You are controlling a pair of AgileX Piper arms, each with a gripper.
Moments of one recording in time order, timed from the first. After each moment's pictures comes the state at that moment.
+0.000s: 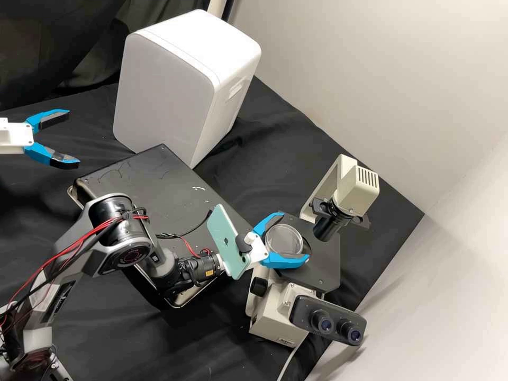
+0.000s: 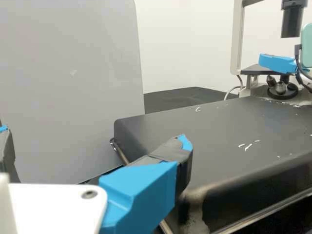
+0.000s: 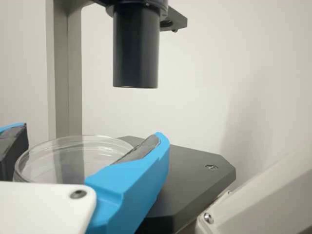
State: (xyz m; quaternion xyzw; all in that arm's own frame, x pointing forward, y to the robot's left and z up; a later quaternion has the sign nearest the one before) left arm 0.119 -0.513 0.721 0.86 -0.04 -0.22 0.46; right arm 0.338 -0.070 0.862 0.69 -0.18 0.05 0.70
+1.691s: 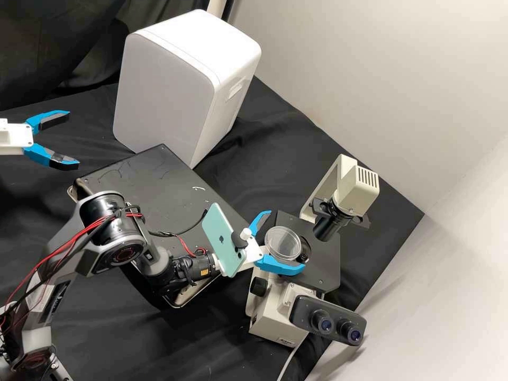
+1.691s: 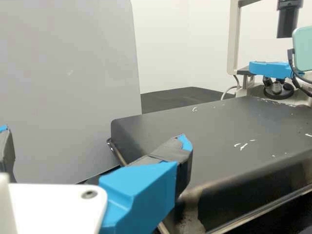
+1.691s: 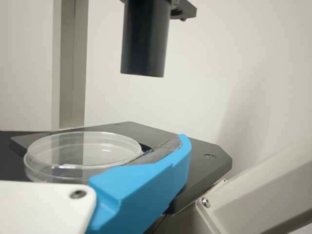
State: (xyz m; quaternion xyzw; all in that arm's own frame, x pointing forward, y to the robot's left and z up) left arm 0.118 -0.514 0.720 0.86 -0.04 -0.23 0.45; right arm 0.330 -0.064 0.857 0.68 -0.18 0.02 0.71
